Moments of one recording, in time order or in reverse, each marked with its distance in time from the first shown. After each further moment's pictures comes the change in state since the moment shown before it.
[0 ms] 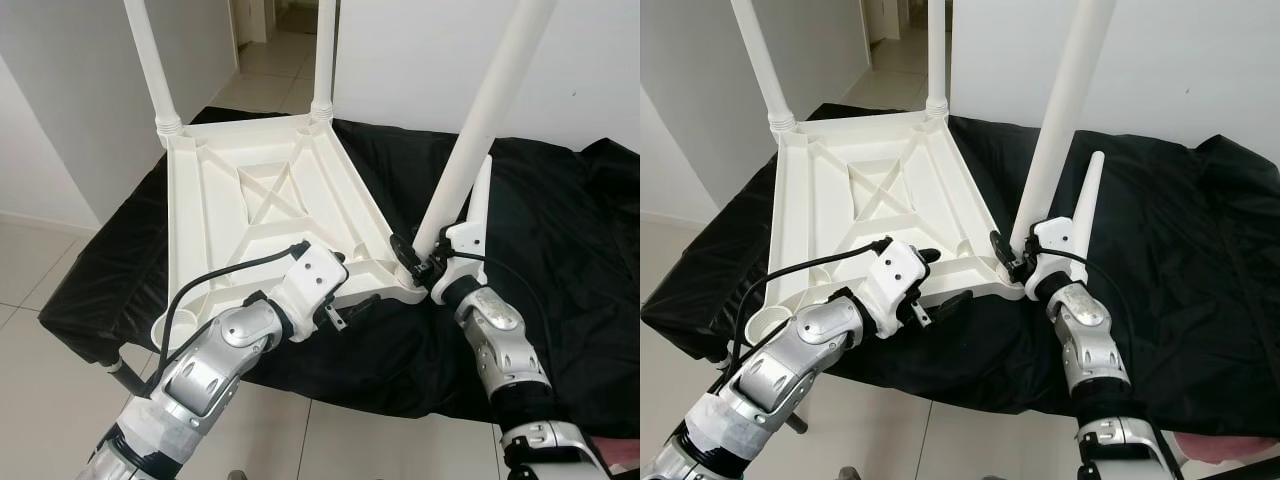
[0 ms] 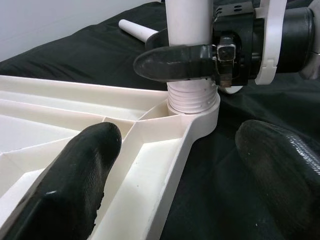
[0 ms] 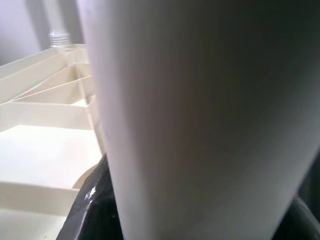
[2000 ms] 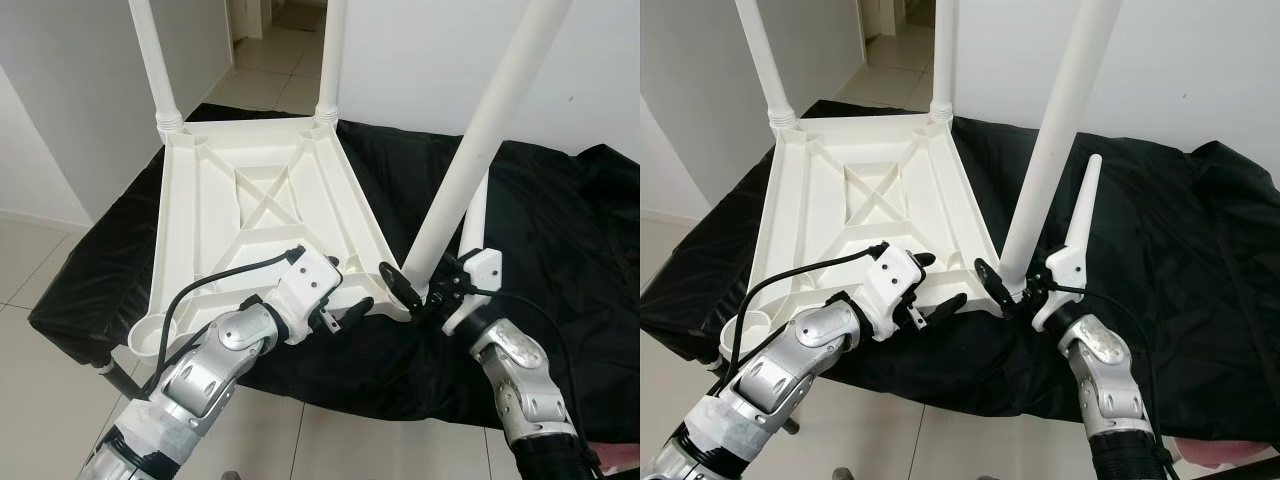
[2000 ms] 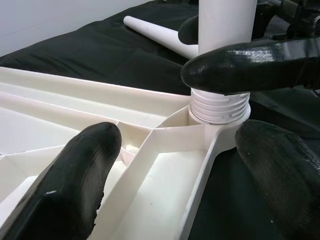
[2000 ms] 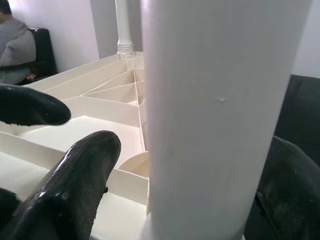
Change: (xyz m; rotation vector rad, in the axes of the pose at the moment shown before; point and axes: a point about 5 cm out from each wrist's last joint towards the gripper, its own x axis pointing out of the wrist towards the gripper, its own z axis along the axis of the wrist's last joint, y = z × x) left arm -0.002 0.004 -0.009 -0.003 0.006 0.018; right arm -0.037 0.007 0.004 0.008 -0.049 0.275
